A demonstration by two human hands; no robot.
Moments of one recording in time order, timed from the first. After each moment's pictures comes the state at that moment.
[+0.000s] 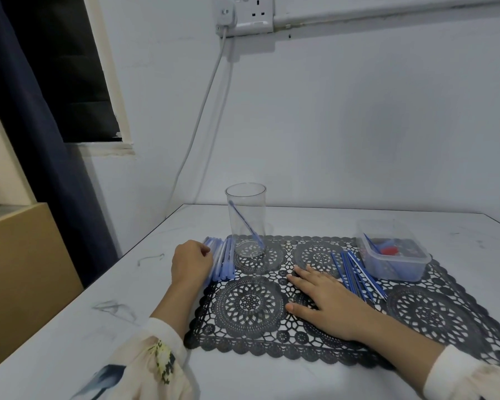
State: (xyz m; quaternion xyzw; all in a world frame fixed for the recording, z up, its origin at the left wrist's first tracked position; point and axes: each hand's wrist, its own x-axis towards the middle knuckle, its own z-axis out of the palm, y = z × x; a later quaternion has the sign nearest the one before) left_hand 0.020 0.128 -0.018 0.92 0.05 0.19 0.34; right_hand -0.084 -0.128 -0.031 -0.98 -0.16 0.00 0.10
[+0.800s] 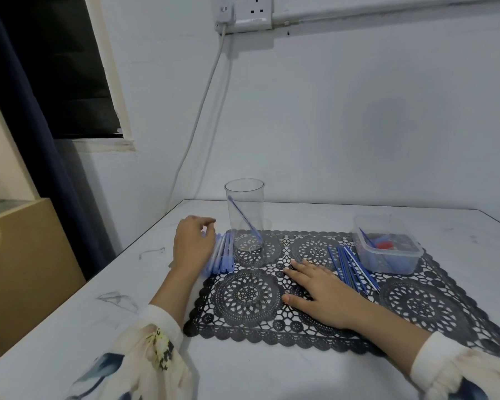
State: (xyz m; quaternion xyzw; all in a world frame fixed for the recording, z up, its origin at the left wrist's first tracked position) left_hand 0.011 0.121 0.007 0.88 -0.05 0.31 0.37; right_hand -0.085 -0.128 -0.029 -0.98 -0.17 0.00 0.09
